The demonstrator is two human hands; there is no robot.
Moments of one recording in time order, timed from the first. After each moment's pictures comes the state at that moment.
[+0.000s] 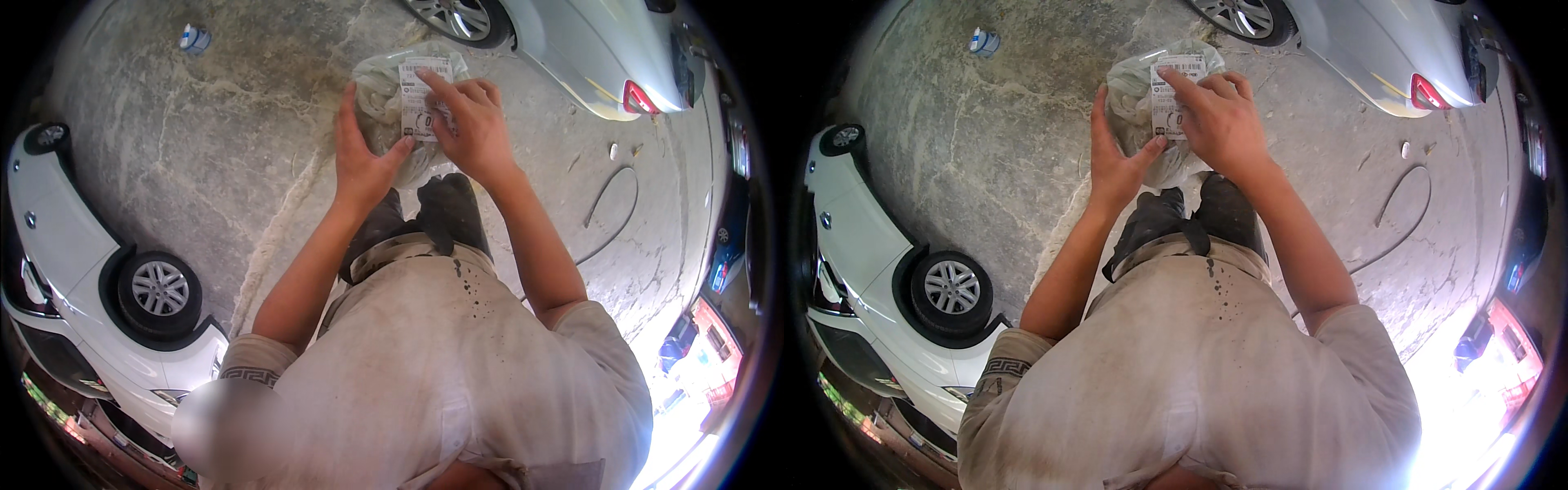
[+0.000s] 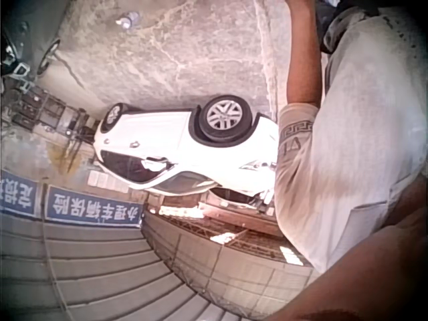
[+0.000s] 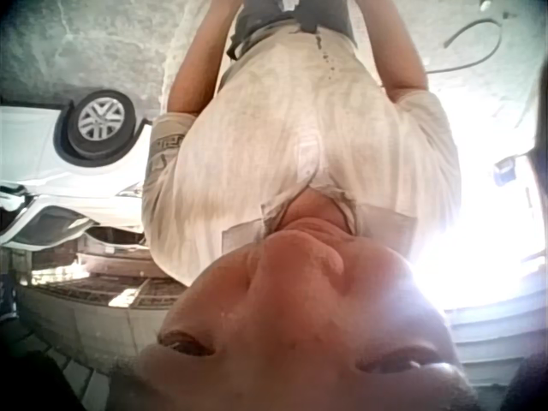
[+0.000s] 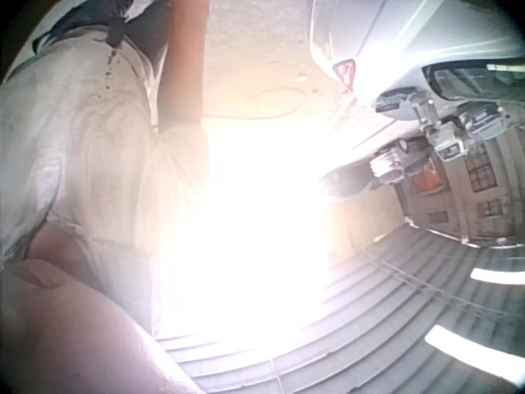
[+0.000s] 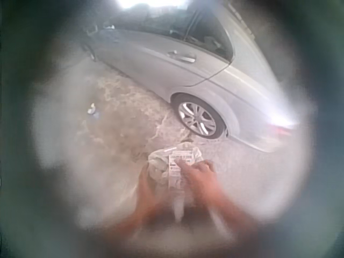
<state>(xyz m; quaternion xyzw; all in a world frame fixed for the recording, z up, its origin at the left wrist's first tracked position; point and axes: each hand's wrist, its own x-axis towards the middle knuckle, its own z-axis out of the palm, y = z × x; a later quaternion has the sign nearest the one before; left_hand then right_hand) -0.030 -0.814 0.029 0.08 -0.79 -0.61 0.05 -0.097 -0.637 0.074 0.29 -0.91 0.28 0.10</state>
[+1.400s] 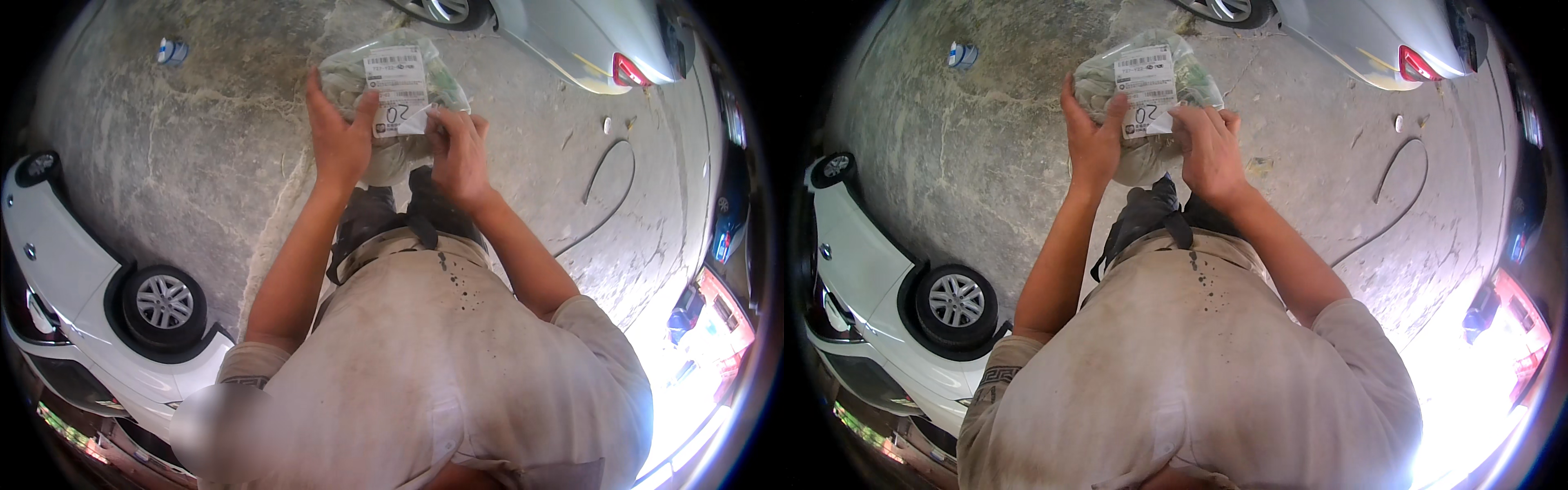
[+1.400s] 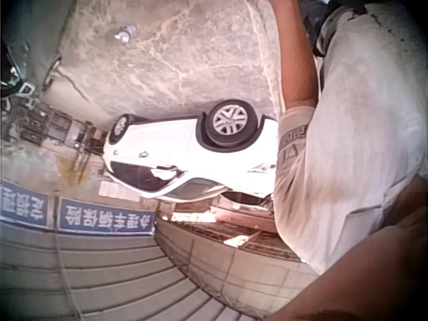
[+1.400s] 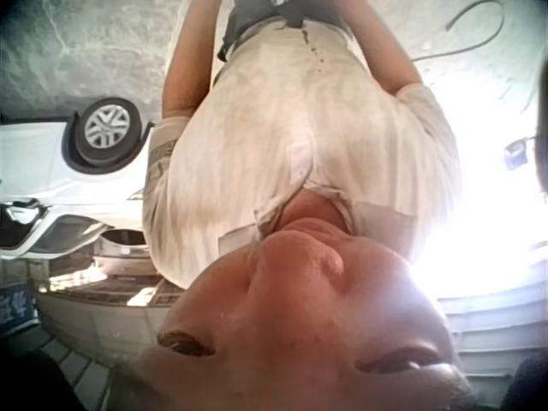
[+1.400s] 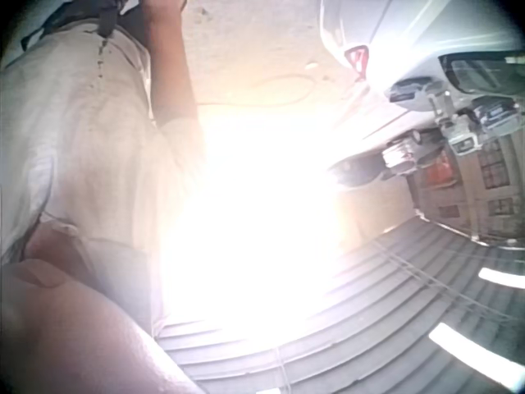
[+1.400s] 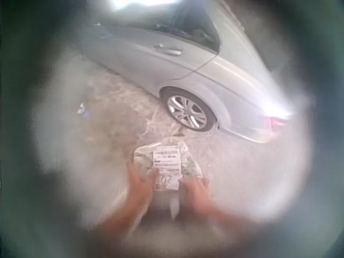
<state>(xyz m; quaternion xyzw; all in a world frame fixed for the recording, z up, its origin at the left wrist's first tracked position) -0.065 -0.807 0.014 0.12 -0.79 -0.60 0.06 -0.045 -0.616 0.035 0.21 -0.90 0.37 0.13</state>
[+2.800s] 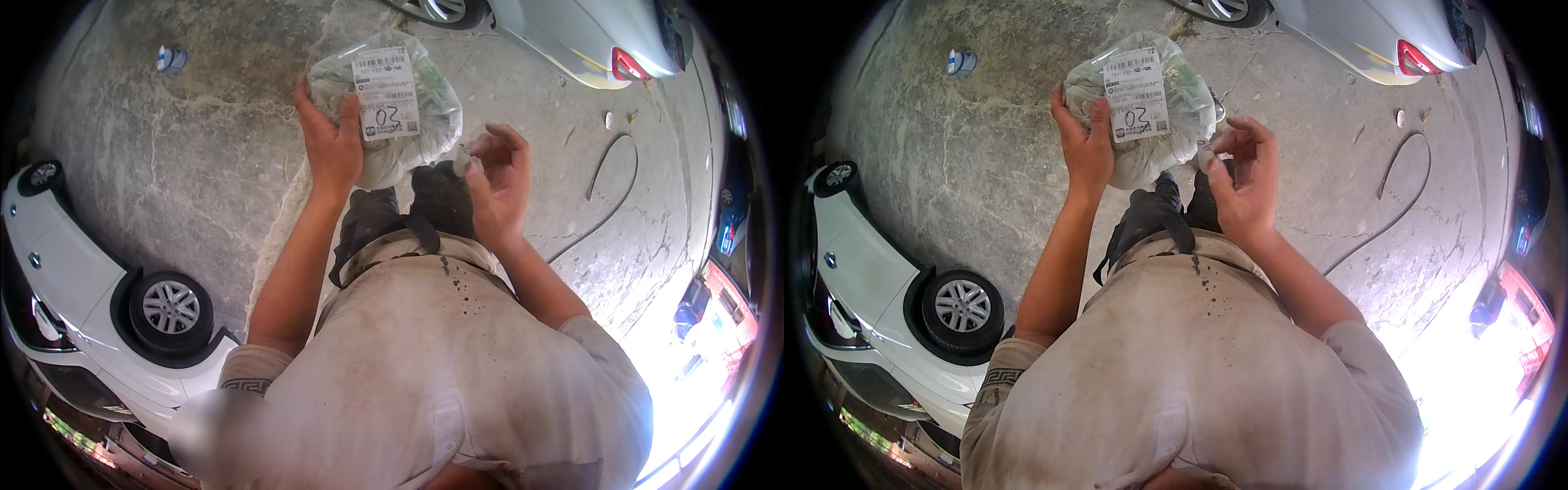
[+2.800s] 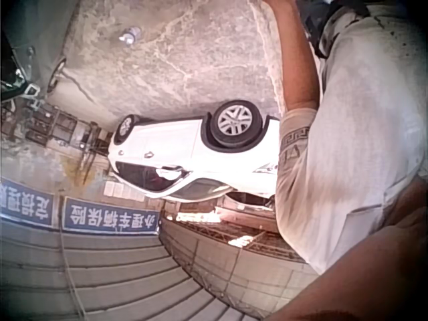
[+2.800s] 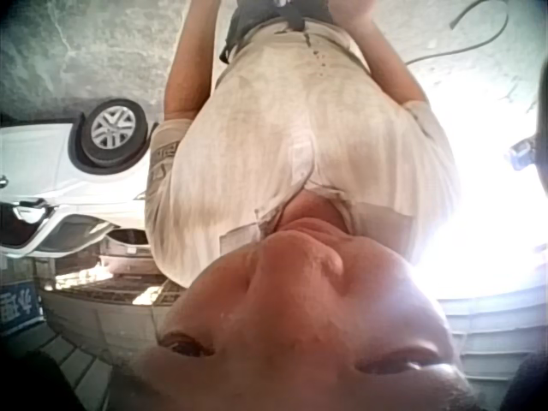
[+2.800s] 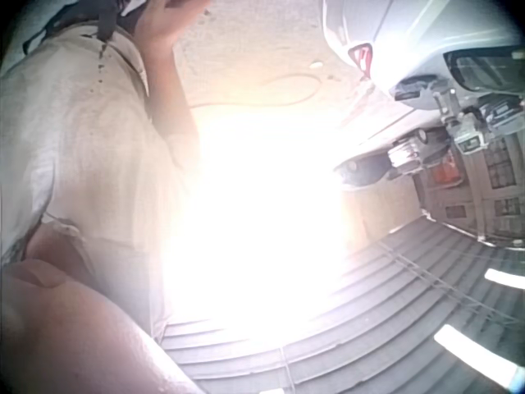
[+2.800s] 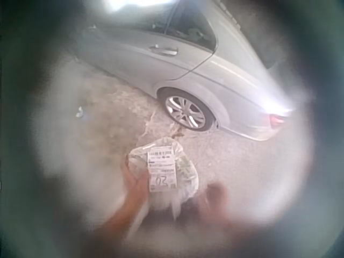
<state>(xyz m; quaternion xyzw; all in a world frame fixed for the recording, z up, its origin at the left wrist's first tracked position) -0.065 -0.811 0.007 0.10 -0.81 -0.57 0.08 -0.008 -0.598 0.084 -0.03 -0.69 0.72 0.03</state>
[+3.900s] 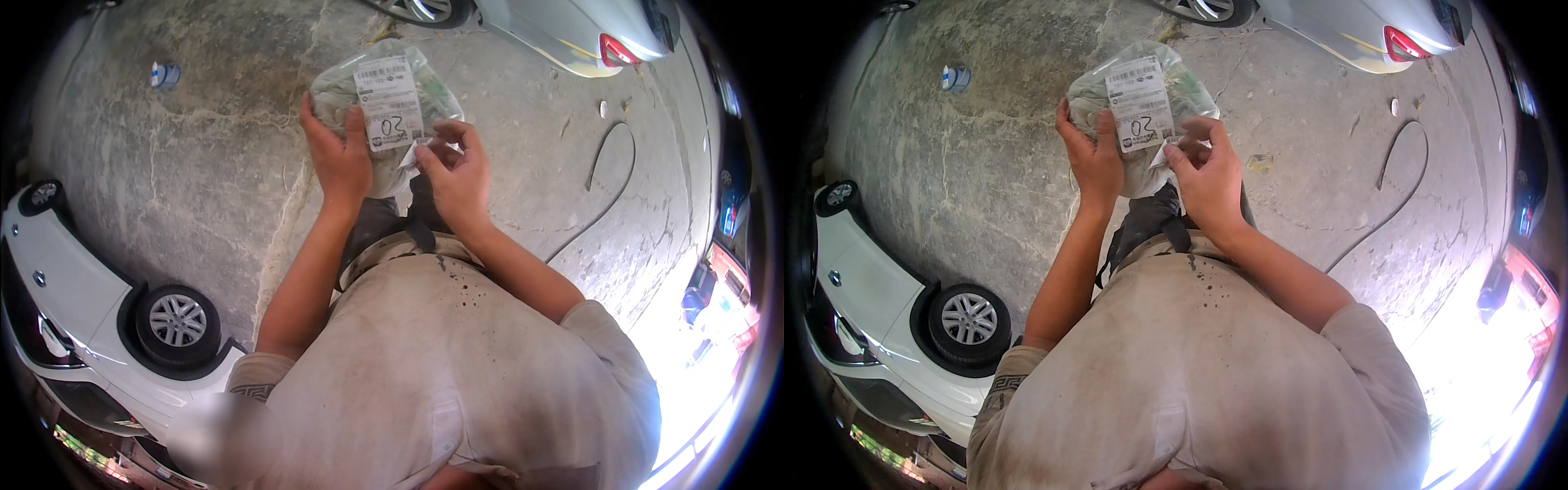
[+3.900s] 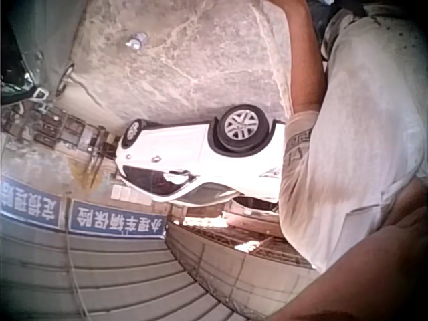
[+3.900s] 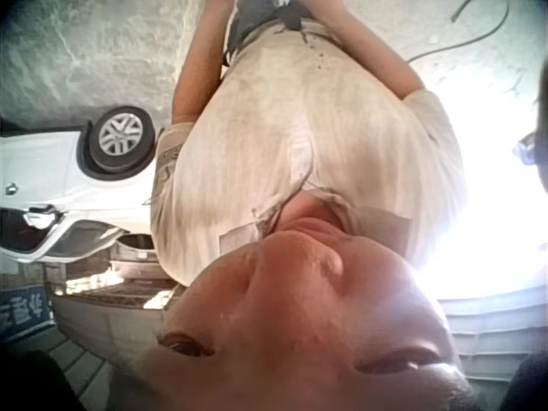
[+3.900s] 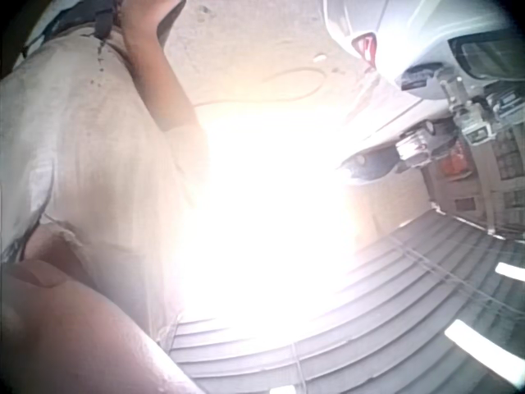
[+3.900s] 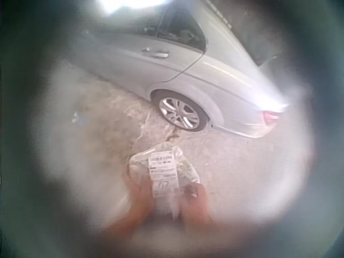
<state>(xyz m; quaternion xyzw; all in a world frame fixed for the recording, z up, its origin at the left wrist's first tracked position) -0.049 -0.790 0.015 0.12 -0.81 -0.56 0.09 -0.011 -0.633 0.066 -0.21 -0.72 0.67 -0.05</state>
